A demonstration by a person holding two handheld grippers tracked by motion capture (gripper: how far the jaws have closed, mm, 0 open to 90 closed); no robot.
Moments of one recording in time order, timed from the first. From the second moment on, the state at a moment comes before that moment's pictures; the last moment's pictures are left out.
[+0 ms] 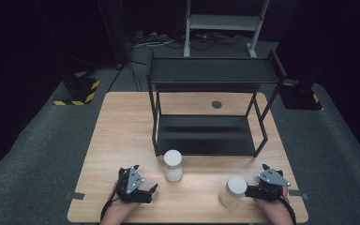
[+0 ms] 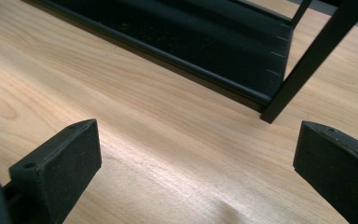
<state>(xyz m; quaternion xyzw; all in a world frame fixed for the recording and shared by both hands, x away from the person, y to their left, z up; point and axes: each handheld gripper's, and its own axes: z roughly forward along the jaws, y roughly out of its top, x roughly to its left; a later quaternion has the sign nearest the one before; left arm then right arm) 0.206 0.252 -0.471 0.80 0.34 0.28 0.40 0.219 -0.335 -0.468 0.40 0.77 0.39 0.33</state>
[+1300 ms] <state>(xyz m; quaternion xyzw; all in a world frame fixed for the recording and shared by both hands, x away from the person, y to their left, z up) 0.204 0.277 -0.470 0.77 0.35 0.23 0.48 0.224 -0.332 -0.465 0.40 0.77 0.37 0.32</state>
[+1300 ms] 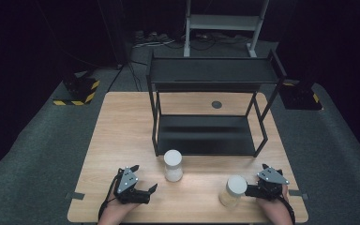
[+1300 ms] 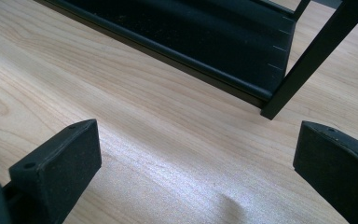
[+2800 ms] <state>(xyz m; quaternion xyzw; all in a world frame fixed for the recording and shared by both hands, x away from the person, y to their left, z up) 0.219 0.239 -0.434 0.74 0.32 0.24 0.54 0.223 -0.334 -0.466 0.40 0.77 0.38 0.32</state>
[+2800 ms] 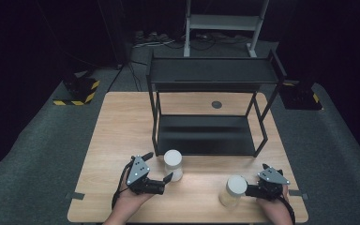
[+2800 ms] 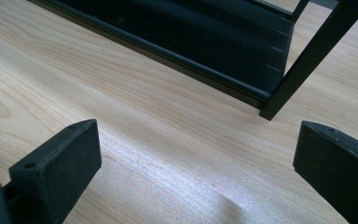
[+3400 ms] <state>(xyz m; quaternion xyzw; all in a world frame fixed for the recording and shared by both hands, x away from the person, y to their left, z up) 0.234 0.224 -0.447 0.74 0.32 0.23 0.55 0.224 -0.336 -0.466 0.40 0.77 0.38 0.32</state>
